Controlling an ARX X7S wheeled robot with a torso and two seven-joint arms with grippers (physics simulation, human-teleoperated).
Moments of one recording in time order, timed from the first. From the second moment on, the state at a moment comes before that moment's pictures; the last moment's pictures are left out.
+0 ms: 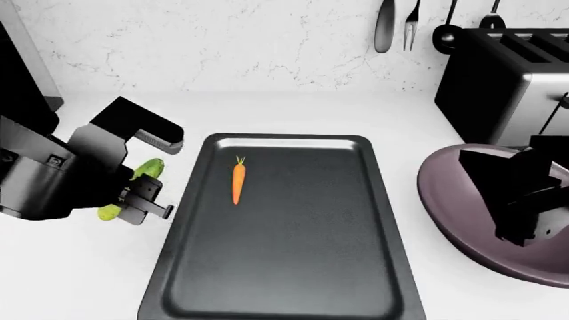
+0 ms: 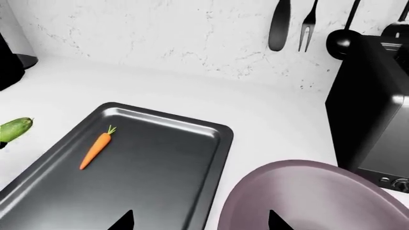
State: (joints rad) left arm -1.58 -0.79 1.12 -0.12 -1.92 -1.40 -0.92; right arm 1.38 1.34 -0.47 -0.48 2.48 1.05 0.94
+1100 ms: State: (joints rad) left arm -1.67 -0.16 1.28 -0.62 -1.65 -1.21 -0.40; right arm 1.38 1.33 -0.47 -0.47 2.48 1.05 0.94
